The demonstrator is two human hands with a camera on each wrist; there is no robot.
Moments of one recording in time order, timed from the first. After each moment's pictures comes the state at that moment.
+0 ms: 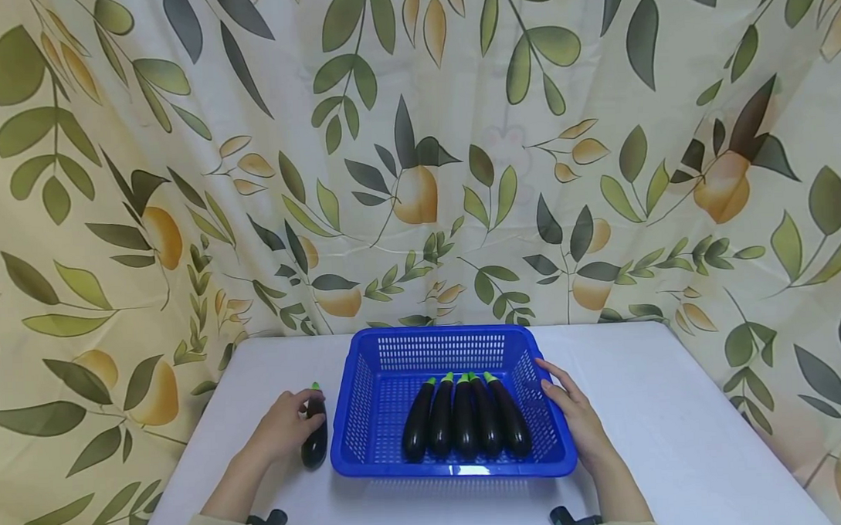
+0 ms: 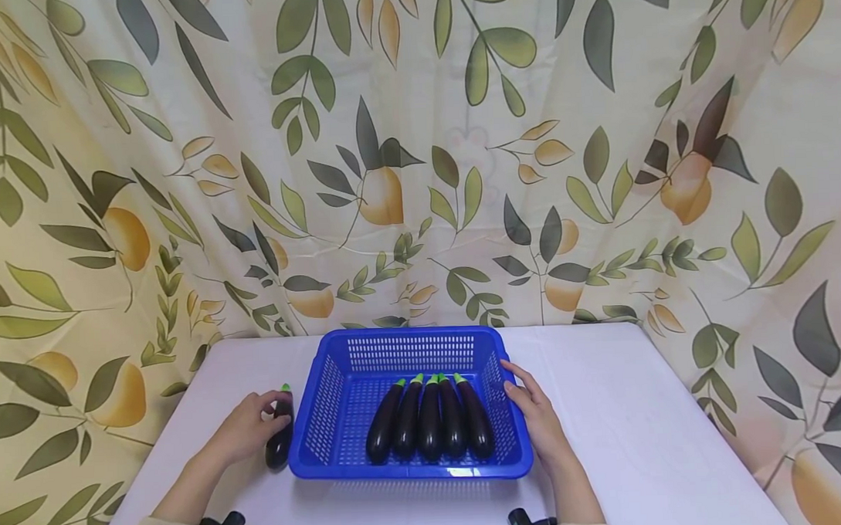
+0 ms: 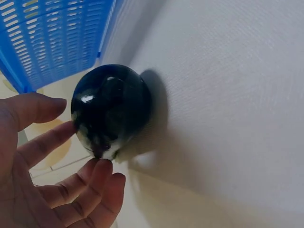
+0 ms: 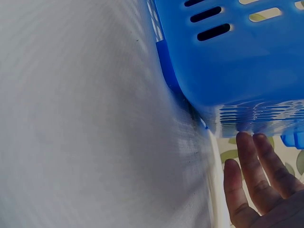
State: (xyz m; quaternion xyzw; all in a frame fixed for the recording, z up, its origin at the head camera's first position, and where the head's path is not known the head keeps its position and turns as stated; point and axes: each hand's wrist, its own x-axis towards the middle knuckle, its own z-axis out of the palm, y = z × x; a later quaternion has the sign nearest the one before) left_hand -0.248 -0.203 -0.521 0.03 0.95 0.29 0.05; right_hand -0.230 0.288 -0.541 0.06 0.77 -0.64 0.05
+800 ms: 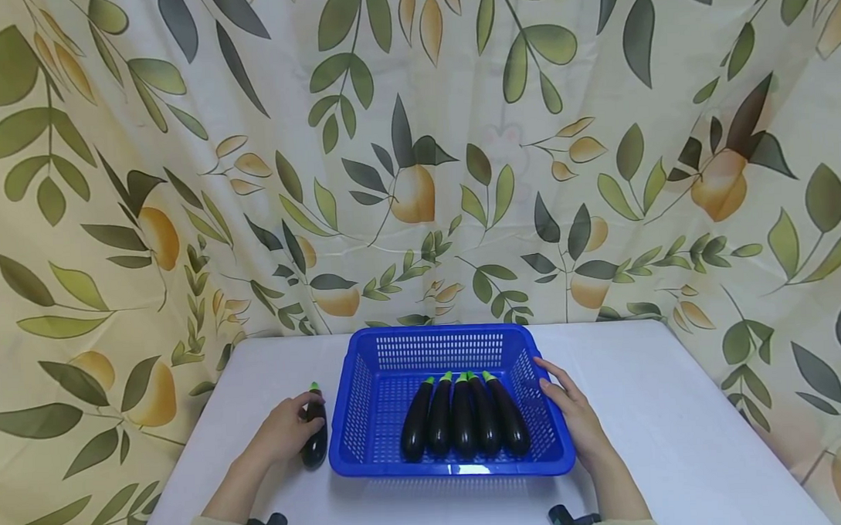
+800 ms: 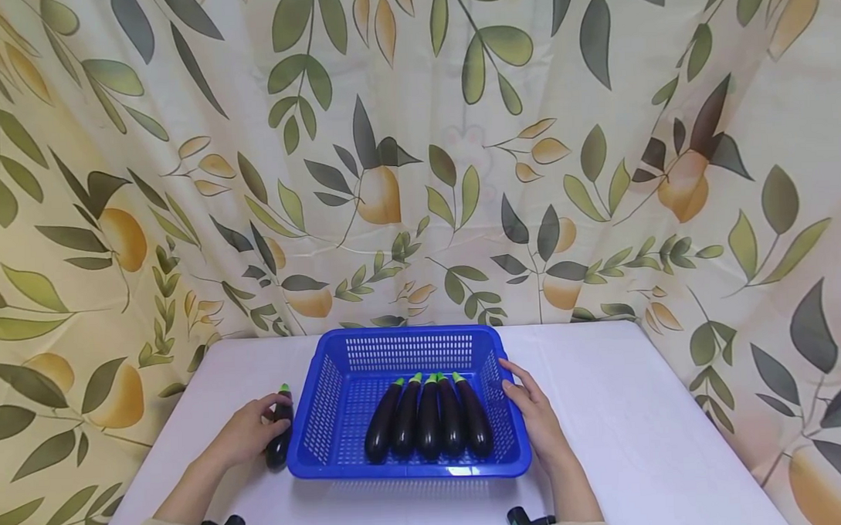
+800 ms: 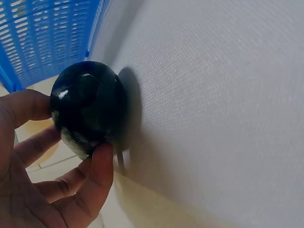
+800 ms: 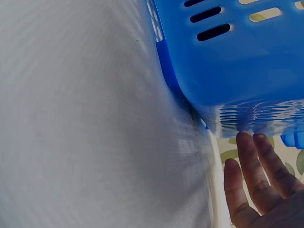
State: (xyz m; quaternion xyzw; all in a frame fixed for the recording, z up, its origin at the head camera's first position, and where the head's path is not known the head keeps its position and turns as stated) left_hand -0.251 -0.205 -0.535 0.01 0.94 0.33 0.07; right_hand -0.230 0.289 -0.543 0.06 0.77 -0.64 0.05
